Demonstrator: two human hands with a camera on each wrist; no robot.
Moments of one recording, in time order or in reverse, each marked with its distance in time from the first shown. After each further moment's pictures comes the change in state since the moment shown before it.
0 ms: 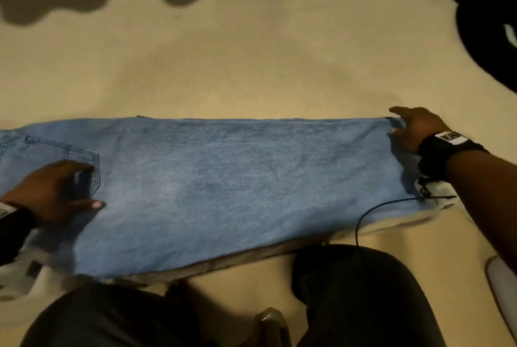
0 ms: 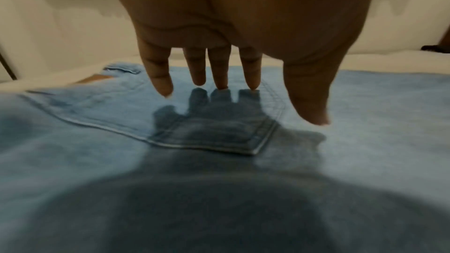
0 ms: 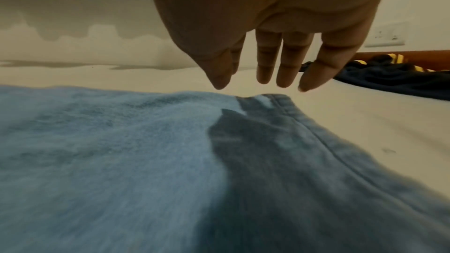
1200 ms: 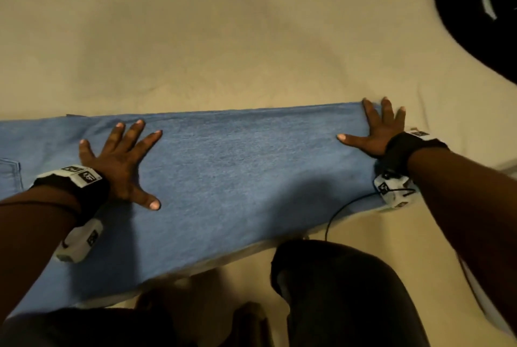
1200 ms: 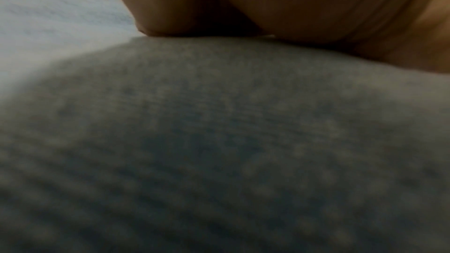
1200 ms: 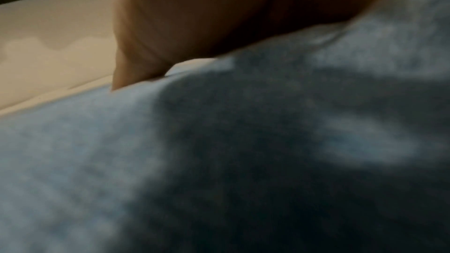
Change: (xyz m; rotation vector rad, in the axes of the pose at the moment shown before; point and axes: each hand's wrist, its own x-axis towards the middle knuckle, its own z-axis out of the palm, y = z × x) left_hand 0.071 0.146 -0.015 0.347 -0.332 0.012; right_hand -0.026 0.006 0.045 0.061 -0.261 0.169
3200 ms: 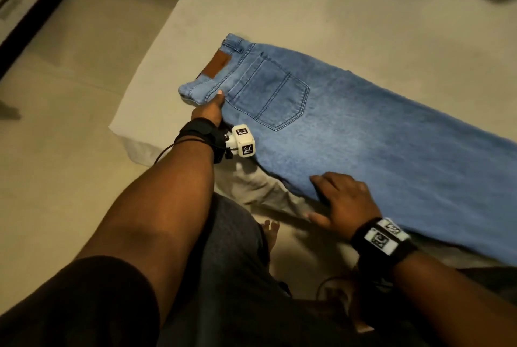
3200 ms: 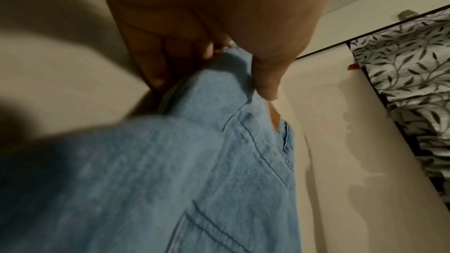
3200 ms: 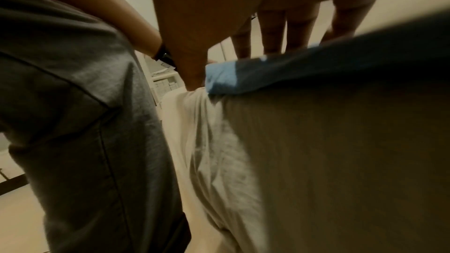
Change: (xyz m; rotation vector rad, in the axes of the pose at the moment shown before) left_hand -0.175 -0.251 0.133 -2.084 0.800 -0.803; right_hand -0.292 -0.374 0.205 -0.281 0.212 -1.161
